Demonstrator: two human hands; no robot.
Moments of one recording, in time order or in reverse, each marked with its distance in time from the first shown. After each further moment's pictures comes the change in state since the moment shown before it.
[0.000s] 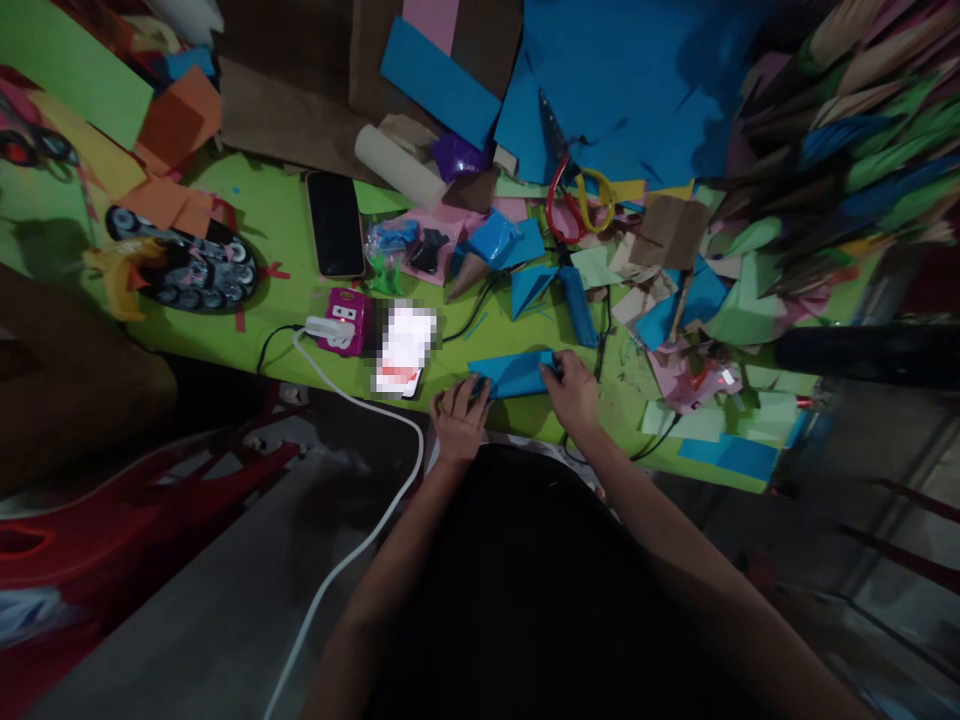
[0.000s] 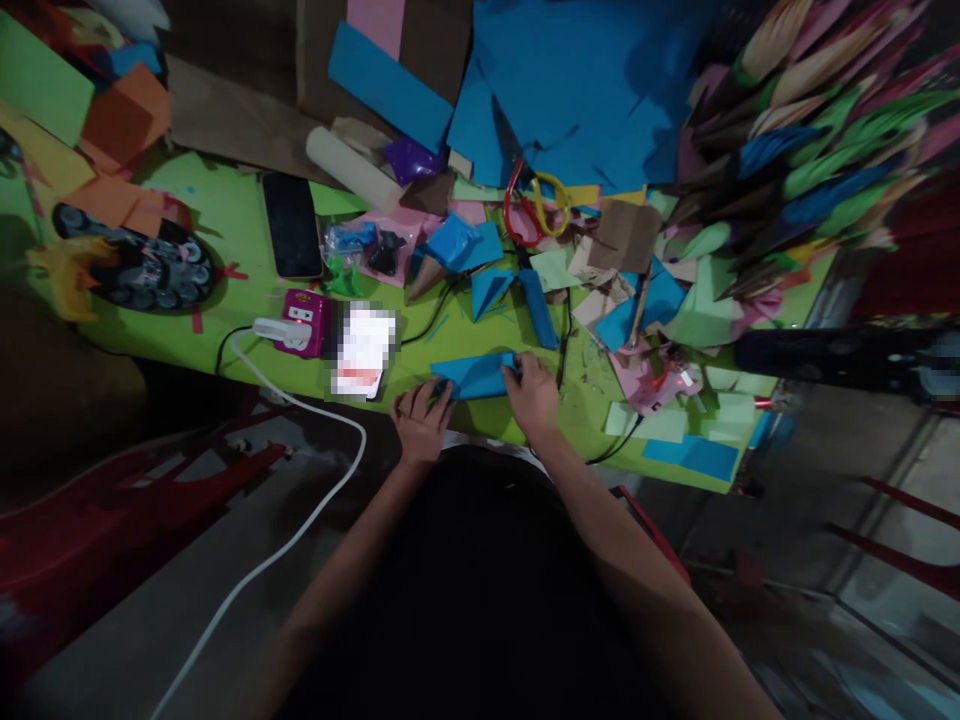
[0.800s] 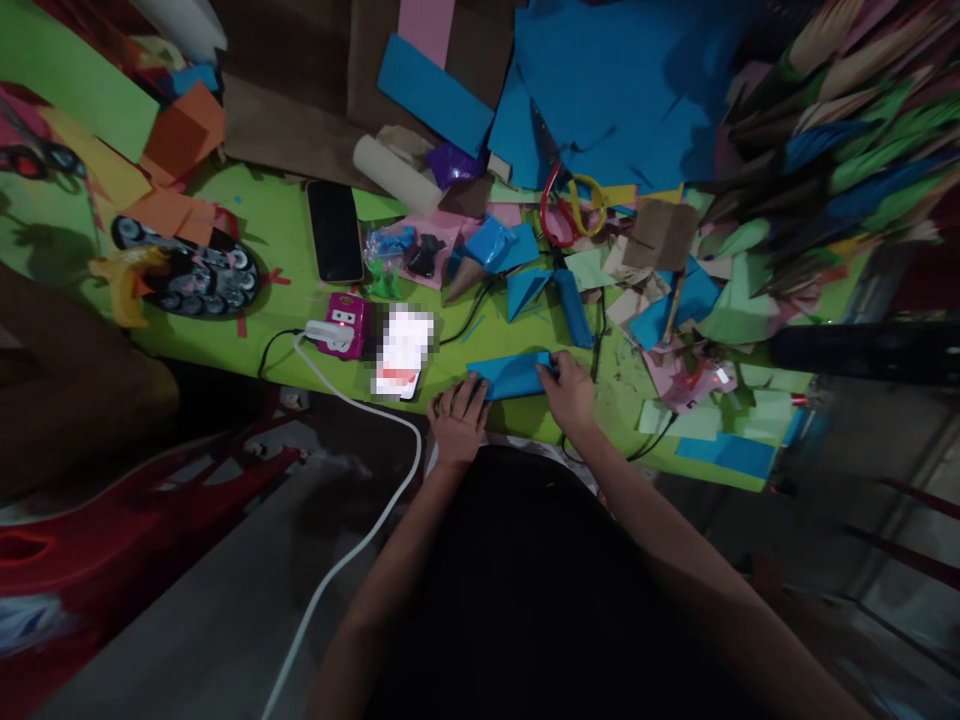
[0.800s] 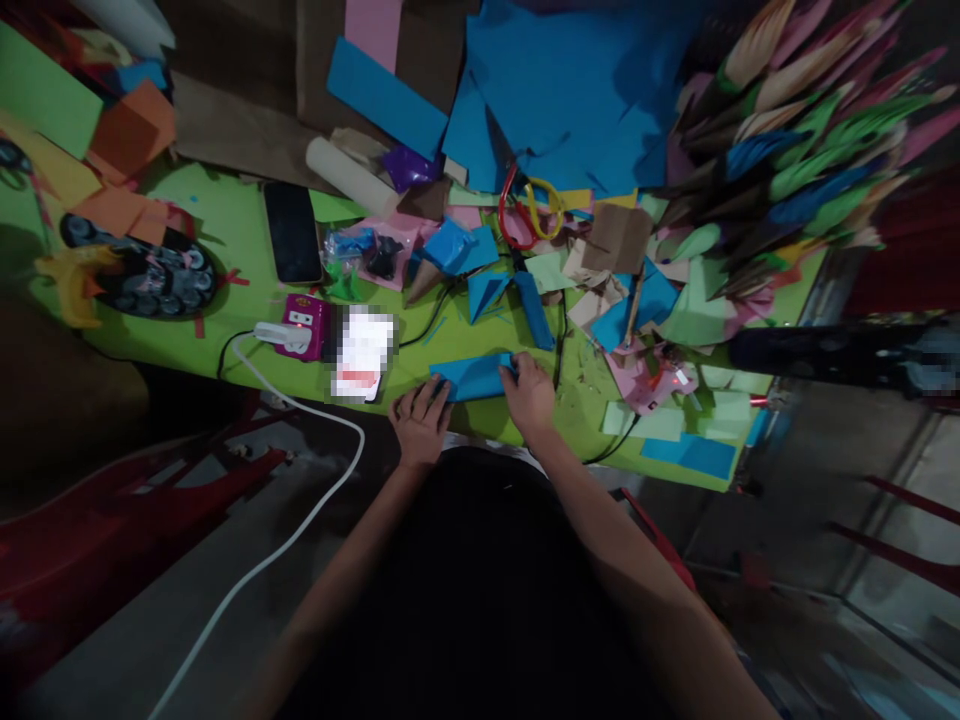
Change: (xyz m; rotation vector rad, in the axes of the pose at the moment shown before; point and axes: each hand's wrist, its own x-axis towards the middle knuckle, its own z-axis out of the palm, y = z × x) left_hand 0.007 0.009 -0.015 0.013 -0.163 -0.095; right_hand -0.001 -0.011 -0.005 0.003 -0.024 0.033
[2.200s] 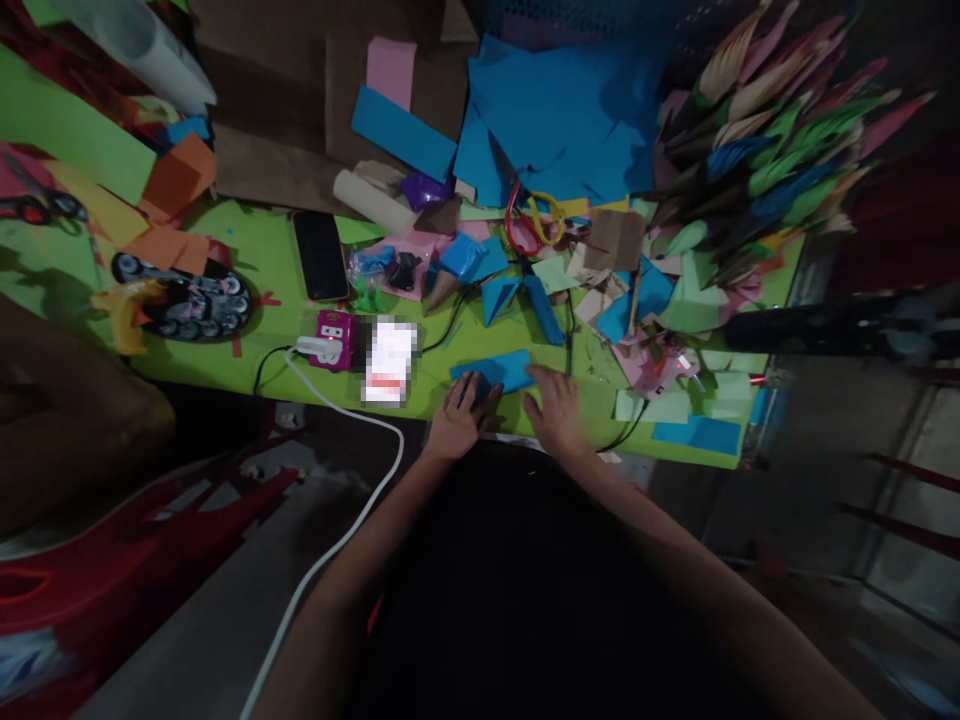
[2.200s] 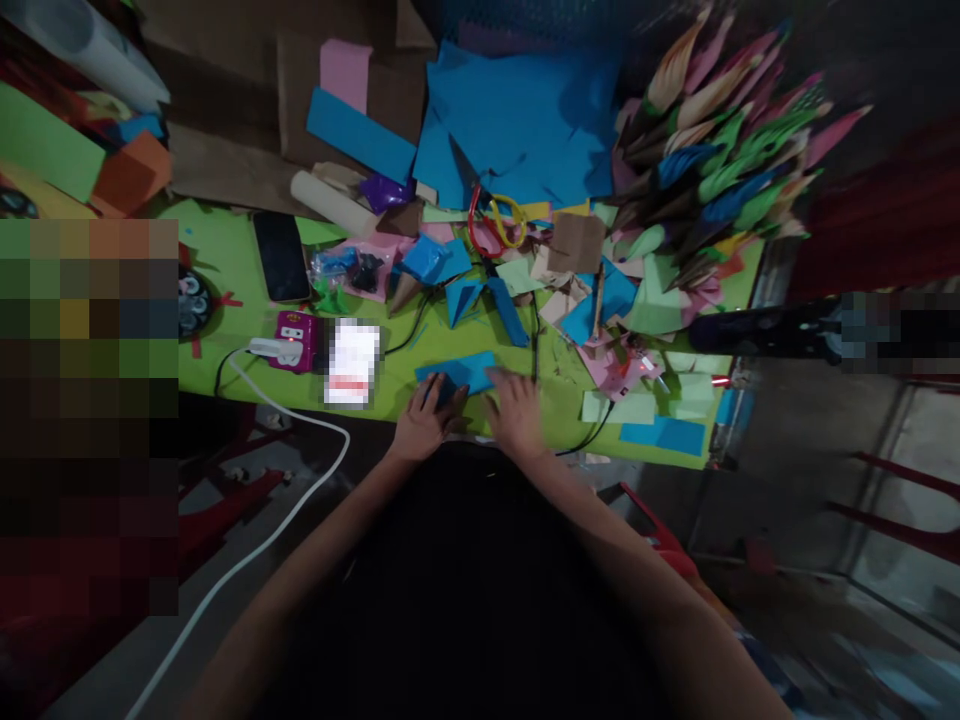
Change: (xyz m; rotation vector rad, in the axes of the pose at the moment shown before) left_hand 0.021 -0.004 -0.007 0.083 -0.237 0.417; right_hand -0.042 0.011 -0.011 -0.100 0.072 -0.384
